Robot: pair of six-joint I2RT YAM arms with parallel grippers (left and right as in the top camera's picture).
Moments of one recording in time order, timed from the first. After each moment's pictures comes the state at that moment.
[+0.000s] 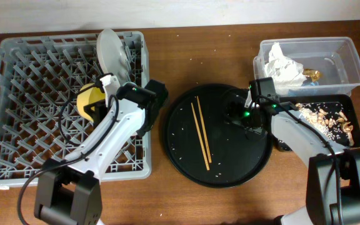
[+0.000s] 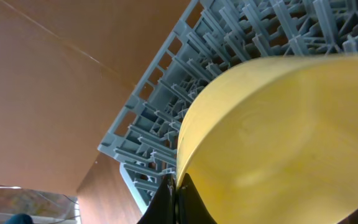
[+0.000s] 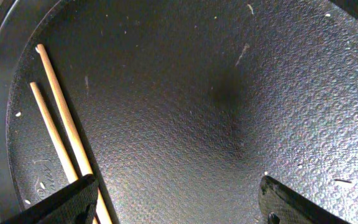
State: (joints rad) left arm -0.46 1.76 1.37 -1.37 -1.21 -0.99; right arm 0.14 1.69 0.96 -0.43 -0.26 0.49
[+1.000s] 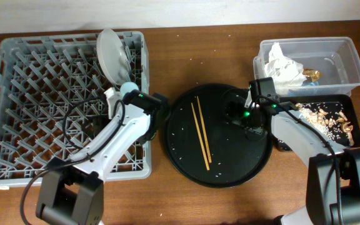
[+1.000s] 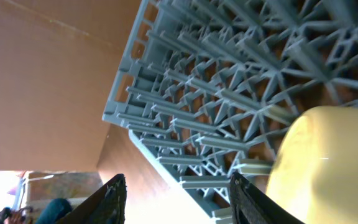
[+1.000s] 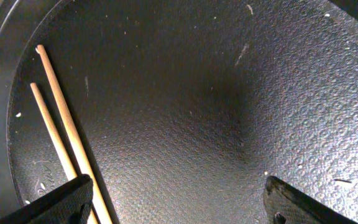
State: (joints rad) left arm -0.50 1.76 1.32 -1.51 -1.05 -1.00; right arm 0.14 1.69 0.96 -0.43 -0.26 0.49
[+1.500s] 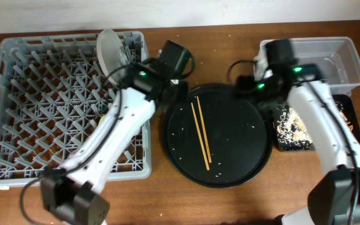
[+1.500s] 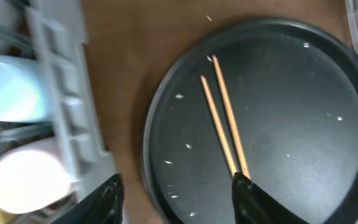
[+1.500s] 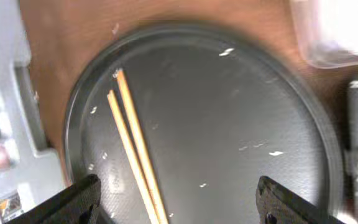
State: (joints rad) left arm -0.55 1.80 1.75 -1.11 -0.07 -0.39; right arm 0.08 1.69 1.47 -1.00 -0.26 0.35
